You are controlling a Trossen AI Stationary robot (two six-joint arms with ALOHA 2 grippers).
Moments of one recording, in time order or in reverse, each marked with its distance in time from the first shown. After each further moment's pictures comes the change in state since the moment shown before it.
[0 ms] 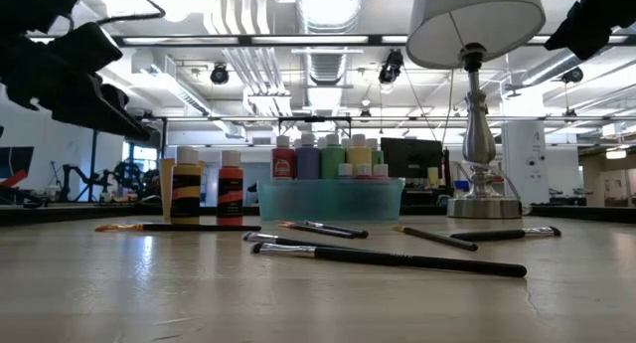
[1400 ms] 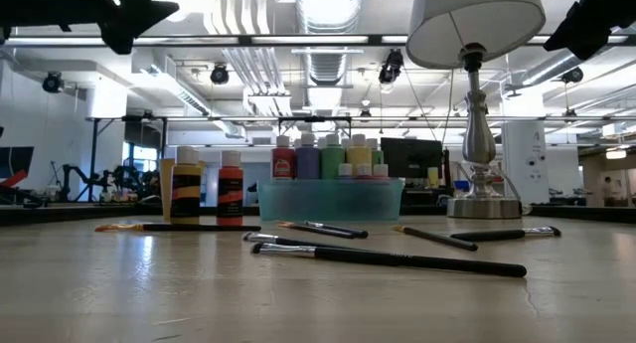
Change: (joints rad) left arm 0.002 0.025 0.007 0.860 -0.092 0.149; right arm 0.000 0.007 0.000 0.002 0.001 0.000
